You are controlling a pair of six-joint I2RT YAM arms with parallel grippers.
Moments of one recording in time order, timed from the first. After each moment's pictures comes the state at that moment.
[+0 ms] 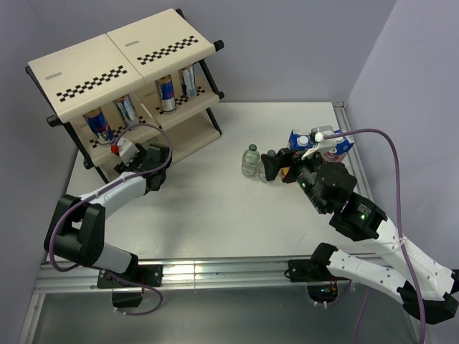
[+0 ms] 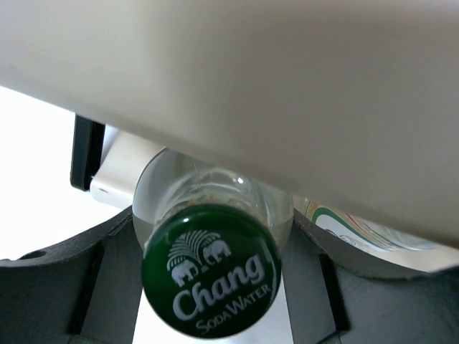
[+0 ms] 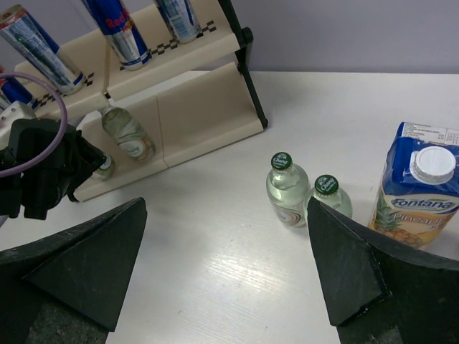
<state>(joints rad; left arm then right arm) -0.36 1.45 0.81 -0.21 -1.03 -1.00 0.85 0.72 0.99 -0.37 0.48 0.33</state>
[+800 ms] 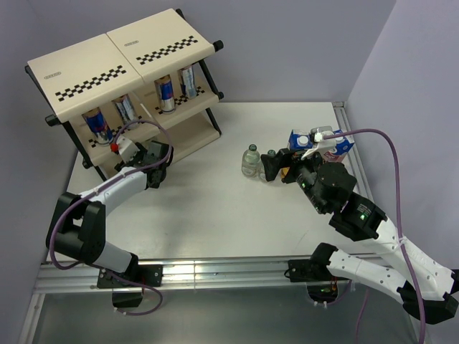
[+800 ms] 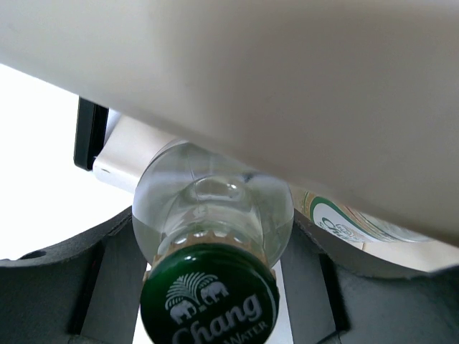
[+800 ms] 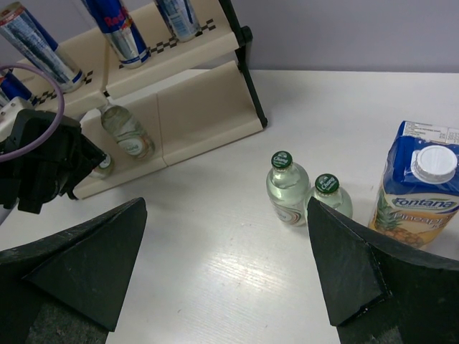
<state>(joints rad) -0.36 1.47 0.88 -0.37 -1.01 -1.09 0.85 0.72 0.99 -0.37 0.48 0.33</state>
